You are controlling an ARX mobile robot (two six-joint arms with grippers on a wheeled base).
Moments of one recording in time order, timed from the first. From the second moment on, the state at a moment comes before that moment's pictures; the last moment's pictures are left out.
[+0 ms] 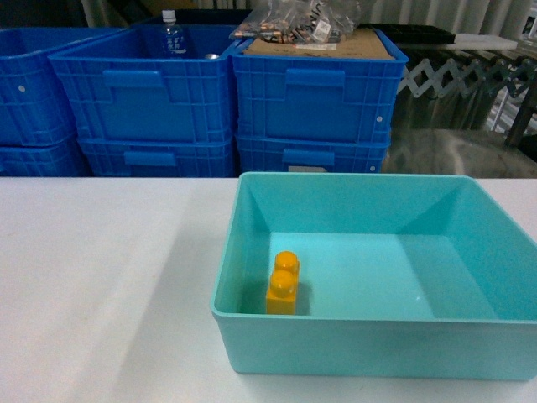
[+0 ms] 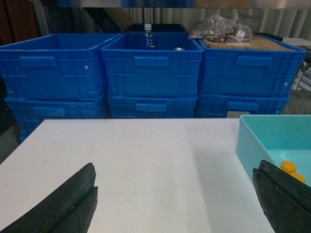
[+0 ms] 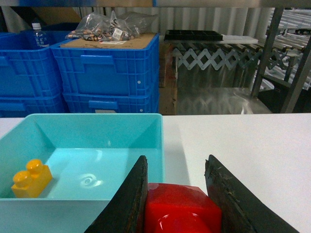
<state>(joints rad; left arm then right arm) 0.00 0.01 0.02 0.00 0.00 0.00 0.00 0.00 0.01 0.00 0.00 0.01</state>
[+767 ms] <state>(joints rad) 0.00 0.01 0.02 0.00 0.00 0.00 0.00 0.00 0.01 0.00 0.00 0.01</state>
